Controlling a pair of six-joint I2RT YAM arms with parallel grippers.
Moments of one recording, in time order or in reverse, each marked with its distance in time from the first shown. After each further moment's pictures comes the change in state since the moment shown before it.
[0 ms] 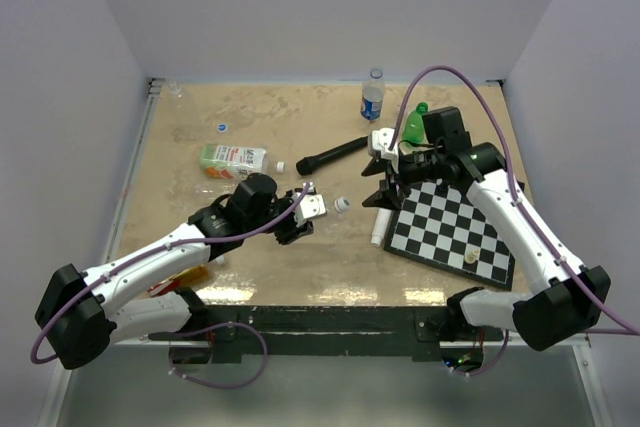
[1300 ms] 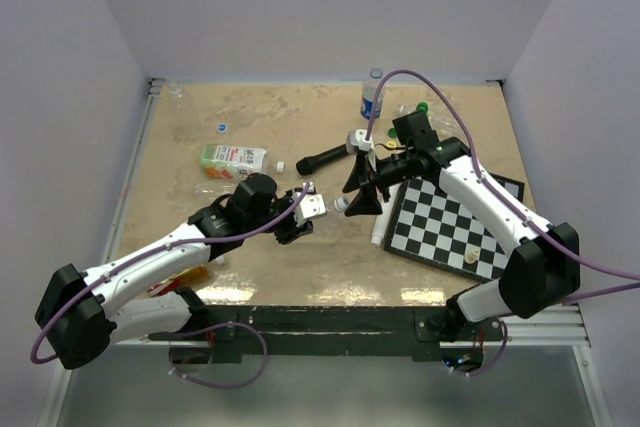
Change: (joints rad) left arm 0.000 0.000 0.000 0.000 -0.008 0.000; right arm 0.069 0.178 -0.036 0.098 -0.112 0.179
